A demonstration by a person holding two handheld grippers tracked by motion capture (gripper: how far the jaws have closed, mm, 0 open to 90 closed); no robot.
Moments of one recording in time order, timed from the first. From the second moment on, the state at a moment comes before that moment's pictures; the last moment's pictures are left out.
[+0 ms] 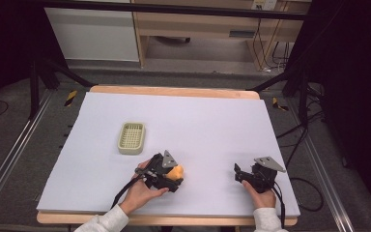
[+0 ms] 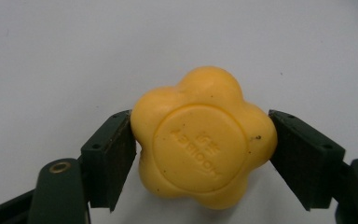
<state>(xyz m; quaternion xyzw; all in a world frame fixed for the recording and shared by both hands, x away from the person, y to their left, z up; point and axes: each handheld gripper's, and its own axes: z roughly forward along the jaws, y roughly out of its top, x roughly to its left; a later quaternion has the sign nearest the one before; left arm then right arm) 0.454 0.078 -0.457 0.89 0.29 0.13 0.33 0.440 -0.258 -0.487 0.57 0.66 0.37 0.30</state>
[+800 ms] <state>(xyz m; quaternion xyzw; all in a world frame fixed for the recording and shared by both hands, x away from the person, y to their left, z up) 0.462 0.065 -0.469 0.89 0.28 0.14 0.33 0.441 -0.258 -0.487 0.57 0.67 0.37 0.30</state>
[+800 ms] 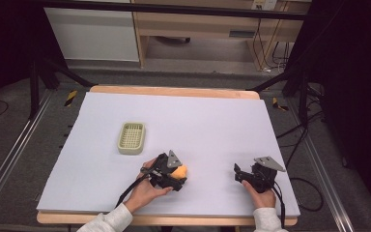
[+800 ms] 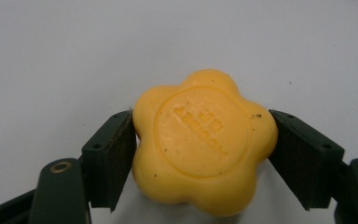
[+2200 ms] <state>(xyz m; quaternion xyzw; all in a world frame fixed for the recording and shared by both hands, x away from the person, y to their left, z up) 0.462 0.075 -0.457 0.88 0.29 0.14 0.34 0.441 -0.258 -0.487 0.57 0.67 0.37 0.30</state>
